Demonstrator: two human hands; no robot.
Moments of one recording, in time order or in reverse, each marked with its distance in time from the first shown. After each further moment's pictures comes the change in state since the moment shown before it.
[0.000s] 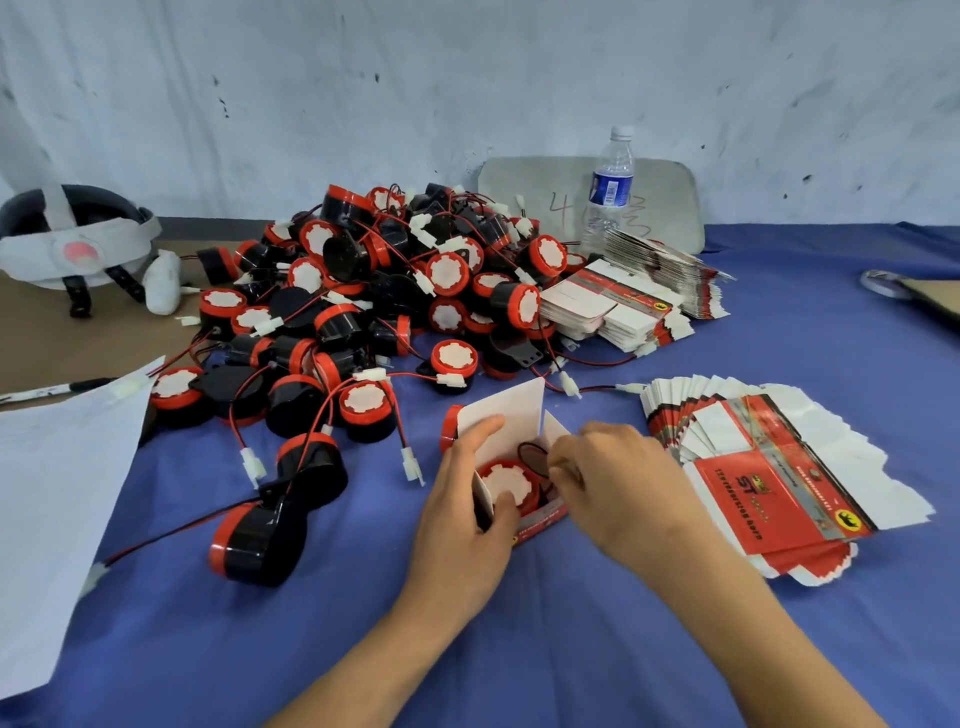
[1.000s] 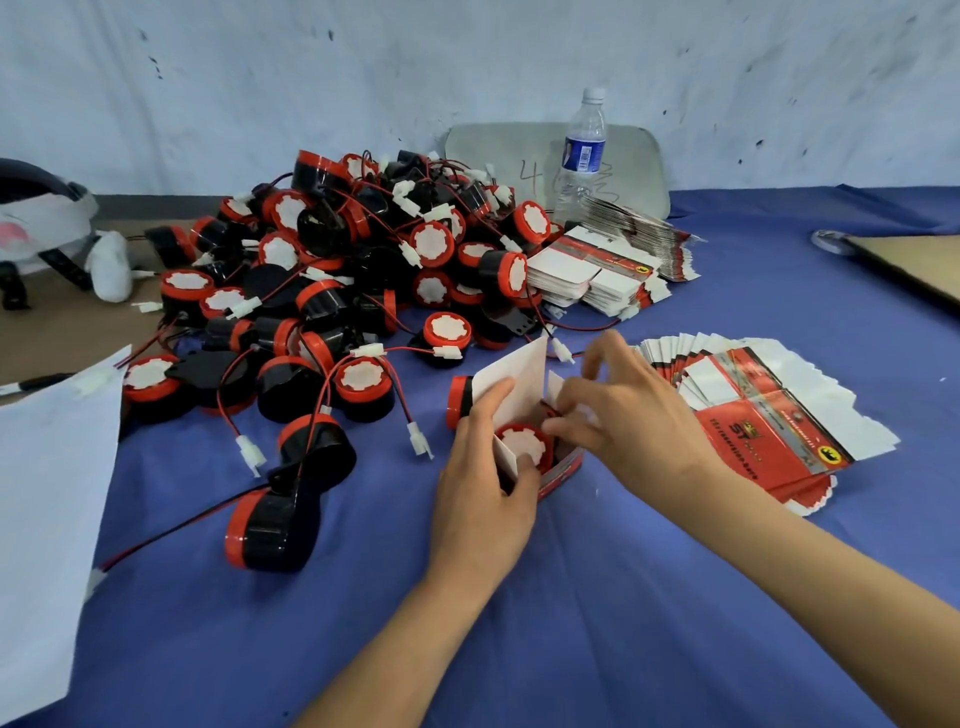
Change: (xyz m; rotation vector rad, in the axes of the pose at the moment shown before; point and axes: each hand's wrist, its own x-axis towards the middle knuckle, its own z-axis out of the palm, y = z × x) left_hand 0.000 0.002 -0.001 0.001 -0.028 -0.005; right_hand 0.005 0.011 0.015 0.056 0.248 -0.111
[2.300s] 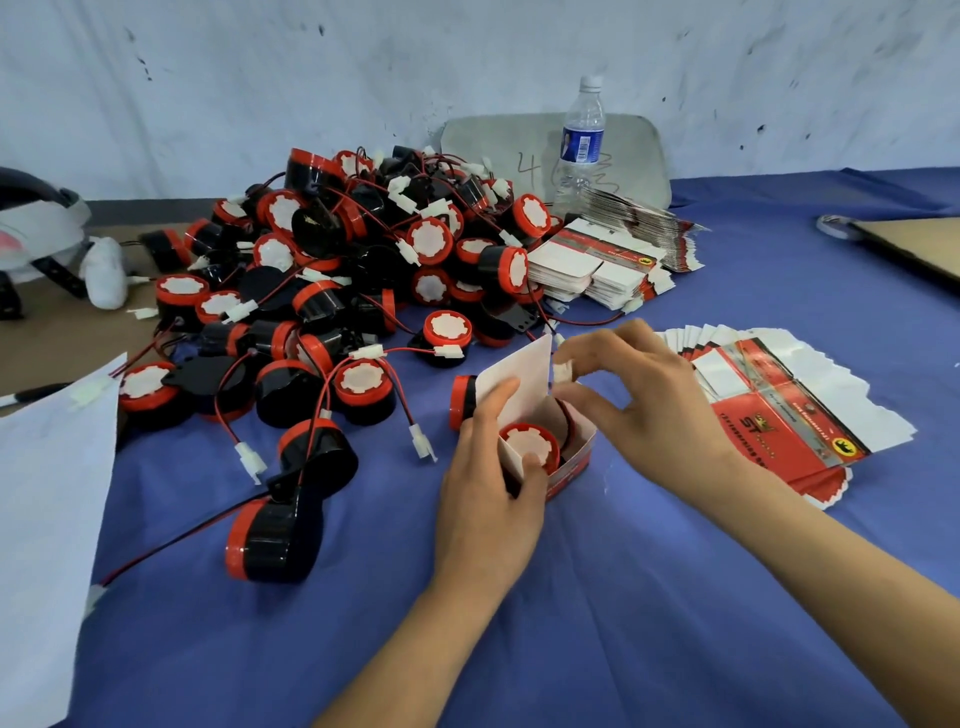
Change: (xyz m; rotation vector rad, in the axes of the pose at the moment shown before) left_hand 0.000 -0.003 0.000 0.040 -0.009 0.001; right_hand 0.004 -0.001 -0.005 0.339 0.265 -0.091
